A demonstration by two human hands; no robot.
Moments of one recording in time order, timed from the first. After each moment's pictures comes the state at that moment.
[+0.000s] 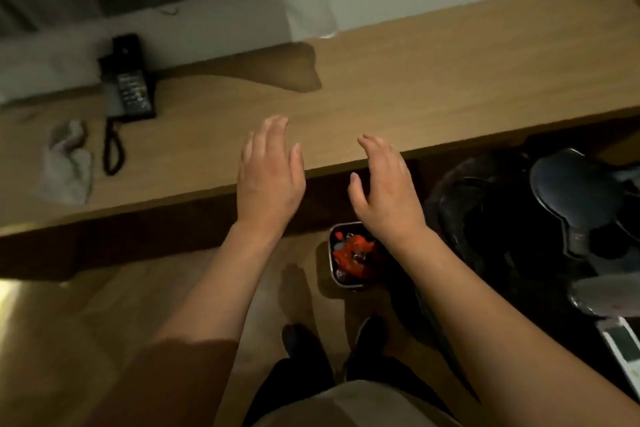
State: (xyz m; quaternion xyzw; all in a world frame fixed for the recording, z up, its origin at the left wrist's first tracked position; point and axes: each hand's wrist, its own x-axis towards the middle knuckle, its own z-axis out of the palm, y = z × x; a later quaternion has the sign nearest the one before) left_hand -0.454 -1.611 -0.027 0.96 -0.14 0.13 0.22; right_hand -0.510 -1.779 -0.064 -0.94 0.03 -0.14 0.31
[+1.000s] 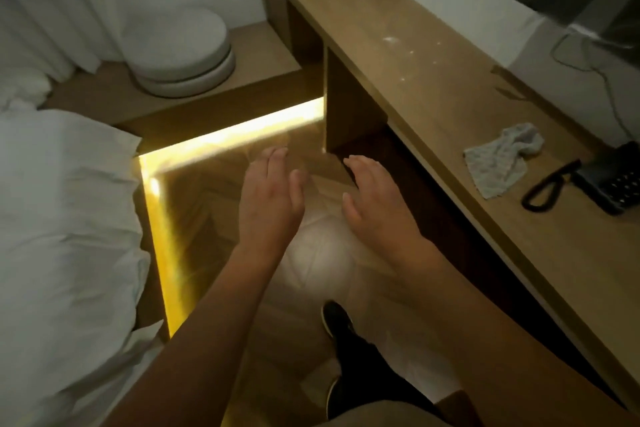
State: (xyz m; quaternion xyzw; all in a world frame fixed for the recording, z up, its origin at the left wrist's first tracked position) left_hand -0.684 -1.014 -0.030 0.84 0.44 0.28 0.11; right_hand -0.534 -1.114 -0.044 -0.76 -0.59 0.01 0.28
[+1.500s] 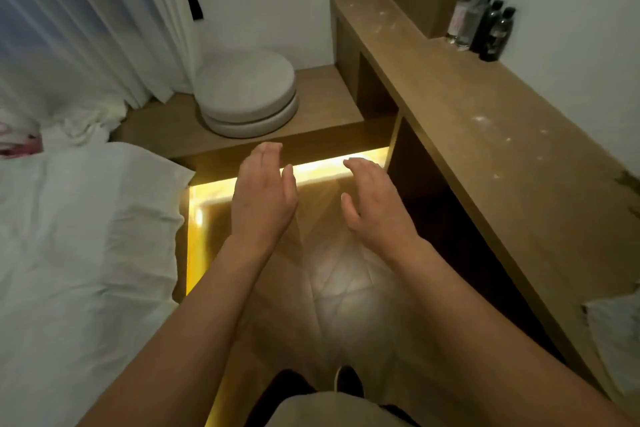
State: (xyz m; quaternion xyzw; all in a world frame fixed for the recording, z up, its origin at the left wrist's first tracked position) left_hand -0.662 -0.725 0.006 0.79 0.52 0.32 0.07; right_hand -0.494 -0.800 -0.016 -0.71 -0.64 0.06 0.29
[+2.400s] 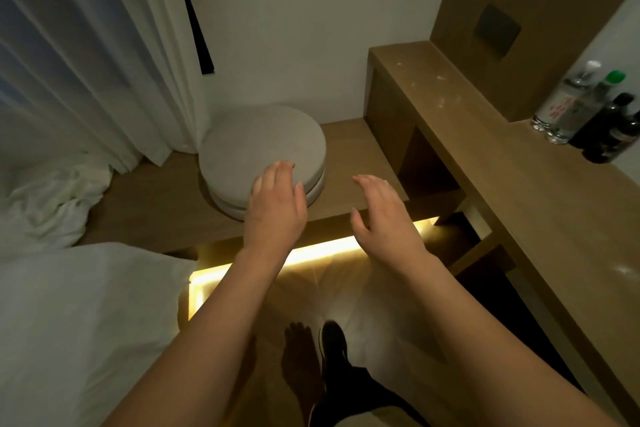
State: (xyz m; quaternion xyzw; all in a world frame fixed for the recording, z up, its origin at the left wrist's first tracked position) left_hand -0.659 -0.217 0.002 0.80 0.52 0.26 0.12; right_hand -0.486 -0.287 -0.028 -0.74 -0.62 0.09 0.25
